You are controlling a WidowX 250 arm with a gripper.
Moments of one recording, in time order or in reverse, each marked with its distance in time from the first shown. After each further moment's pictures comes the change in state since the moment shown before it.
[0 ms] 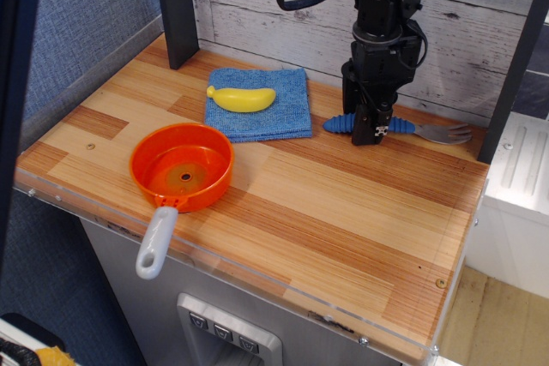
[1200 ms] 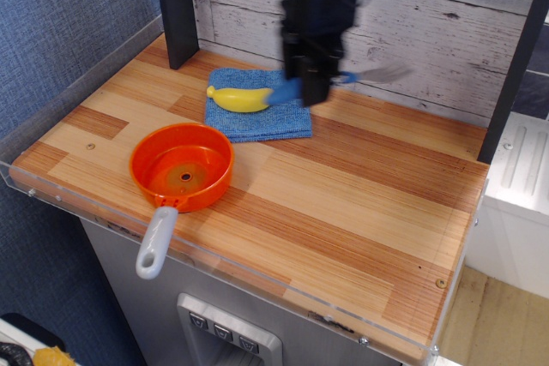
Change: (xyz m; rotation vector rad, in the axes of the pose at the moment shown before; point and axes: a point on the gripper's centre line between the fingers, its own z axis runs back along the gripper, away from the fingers) arm -0.071 -0.001 0.066 -0.042 0.001 0.362
